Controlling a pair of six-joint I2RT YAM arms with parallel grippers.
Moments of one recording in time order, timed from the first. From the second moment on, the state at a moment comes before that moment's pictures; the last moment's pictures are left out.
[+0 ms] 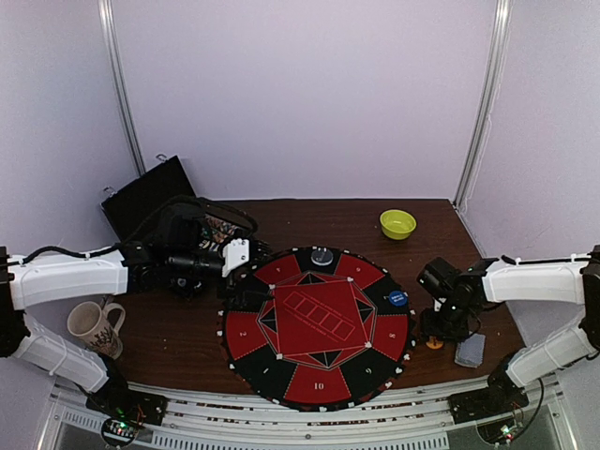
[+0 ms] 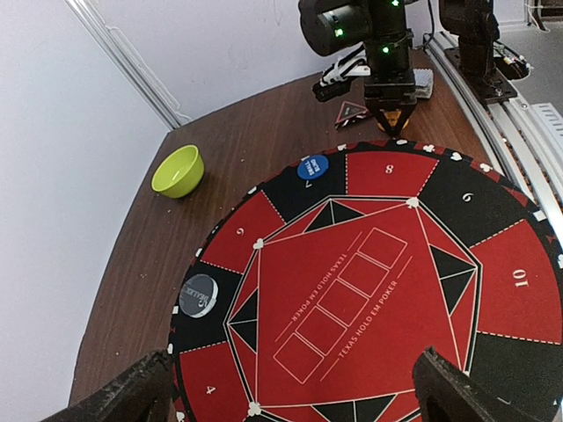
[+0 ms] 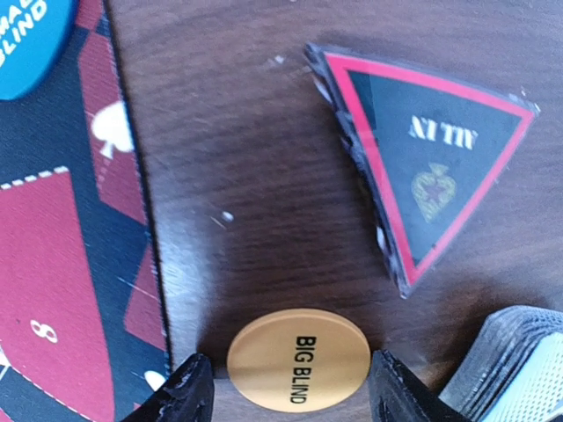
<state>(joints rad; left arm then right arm) -0.77 1.30 0.82 0.00 0.47 0.69 0.58 1.33 0.62 -0.76 0.11 0.75</state>
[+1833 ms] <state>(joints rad) -0.77 1.29 0.82 0.00 0.46 0.69 0.61 1.22 0.57 -0.73 0.02 0.77</state>
